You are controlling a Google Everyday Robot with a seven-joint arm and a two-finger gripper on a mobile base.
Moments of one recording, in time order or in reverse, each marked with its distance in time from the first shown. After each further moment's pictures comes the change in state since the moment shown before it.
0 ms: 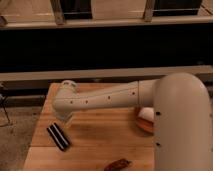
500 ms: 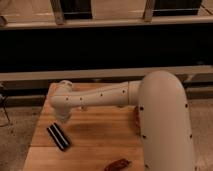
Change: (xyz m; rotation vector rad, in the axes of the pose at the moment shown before) arm 0.004 0.002 0.034 -0.112 -0.034 -0.006
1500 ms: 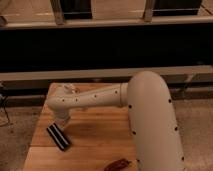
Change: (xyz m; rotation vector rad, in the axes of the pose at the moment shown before) arm -0.006 0.008 0.032 -0.090 -0.023 -0.007
